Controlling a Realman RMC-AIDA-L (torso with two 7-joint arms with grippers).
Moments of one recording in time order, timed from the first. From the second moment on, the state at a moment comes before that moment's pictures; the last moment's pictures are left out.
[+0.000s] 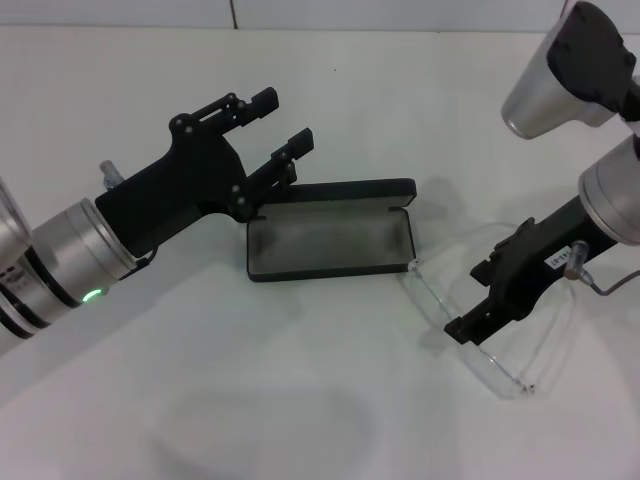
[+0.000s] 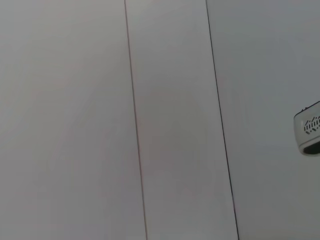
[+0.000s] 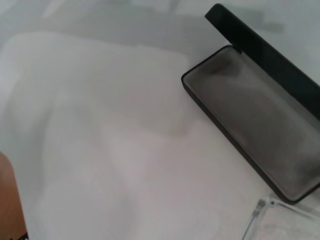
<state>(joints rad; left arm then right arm) -0.42 -2.09 1.18 0.31 1.02 1.50 -0.59 0.65 2.02 -1.53 -1.37 -2.31 -1.64 2.50</state>
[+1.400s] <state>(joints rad) -0.41 -2.09 1.18 0.31 1.07 1.49 -0.52 0.76 2.03 -1.72 -1.15 -2.31 -1.47 2.55</state>
